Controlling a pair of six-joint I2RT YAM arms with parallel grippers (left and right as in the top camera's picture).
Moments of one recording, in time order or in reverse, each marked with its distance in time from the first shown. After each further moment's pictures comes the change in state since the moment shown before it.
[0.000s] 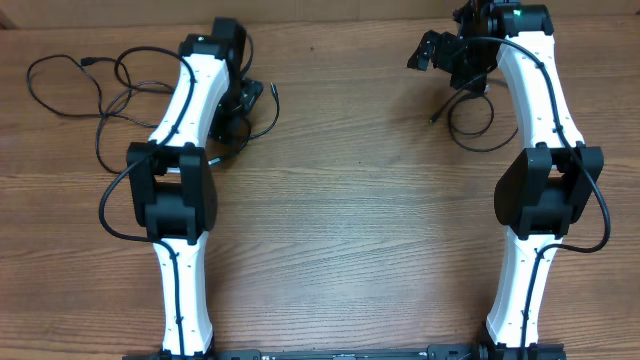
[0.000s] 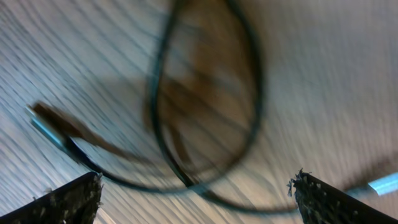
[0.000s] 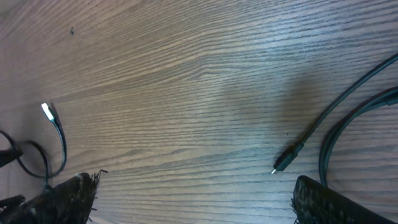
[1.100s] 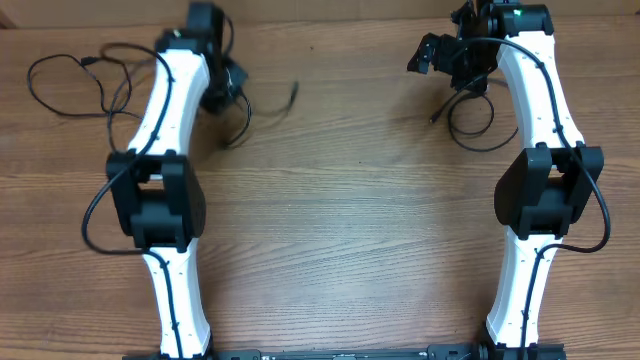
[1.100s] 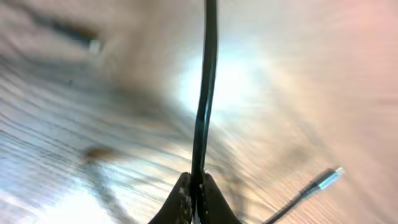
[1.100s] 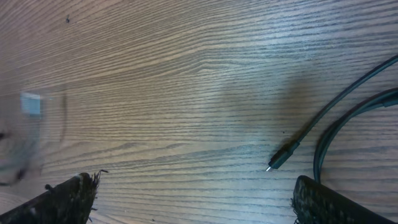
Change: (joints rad) left arm 0.035 -0.090 0.044 0.101 0.083 0.390; right arm 0.000 0.000 0.000 -0.013 0.002 -0.040
